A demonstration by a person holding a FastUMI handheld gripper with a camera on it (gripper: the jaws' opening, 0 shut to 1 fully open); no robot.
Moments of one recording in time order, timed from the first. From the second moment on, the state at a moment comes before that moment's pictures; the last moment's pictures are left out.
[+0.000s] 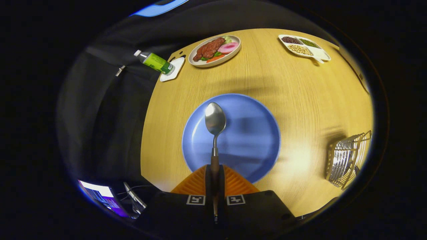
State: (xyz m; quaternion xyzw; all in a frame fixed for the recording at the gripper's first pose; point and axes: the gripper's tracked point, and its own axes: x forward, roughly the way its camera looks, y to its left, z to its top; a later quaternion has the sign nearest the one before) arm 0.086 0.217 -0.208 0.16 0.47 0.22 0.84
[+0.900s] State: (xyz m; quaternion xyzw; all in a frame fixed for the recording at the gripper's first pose) arm 0.022 -0.024 -0.145 0.06 0.54 0.17 0.82
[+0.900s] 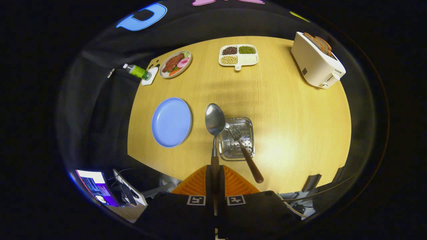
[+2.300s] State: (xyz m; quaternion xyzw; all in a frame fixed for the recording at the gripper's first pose) arm 0.040 -0.040 -0.172 0.04 0.66 0.15 0.74
